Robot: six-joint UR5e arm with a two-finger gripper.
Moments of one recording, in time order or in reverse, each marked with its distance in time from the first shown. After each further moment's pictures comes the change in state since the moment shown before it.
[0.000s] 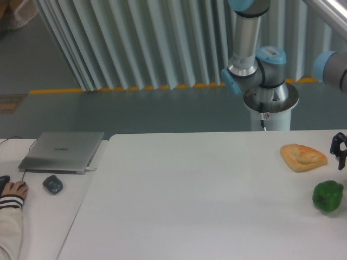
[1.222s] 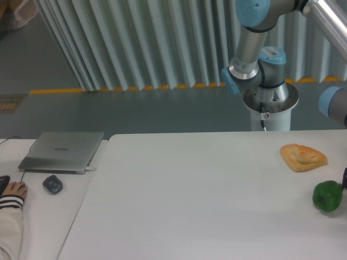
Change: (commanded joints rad) arm -0.040 -0.138 0.014 0.112 0.137 -0.235
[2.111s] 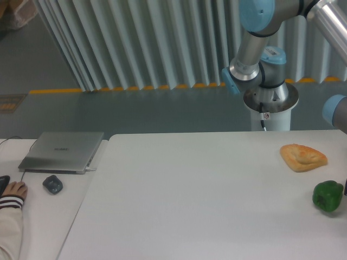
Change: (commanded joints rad) arm 0.003 -0.049 0.009 0.003 0.009 0.002
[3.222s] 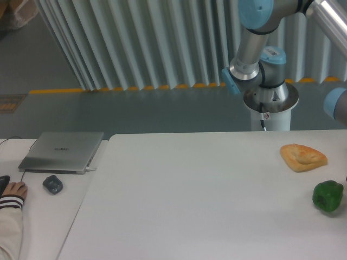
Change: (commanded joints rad) arm 0.005 0.072 0.015 -0.113 -0.058 0.009
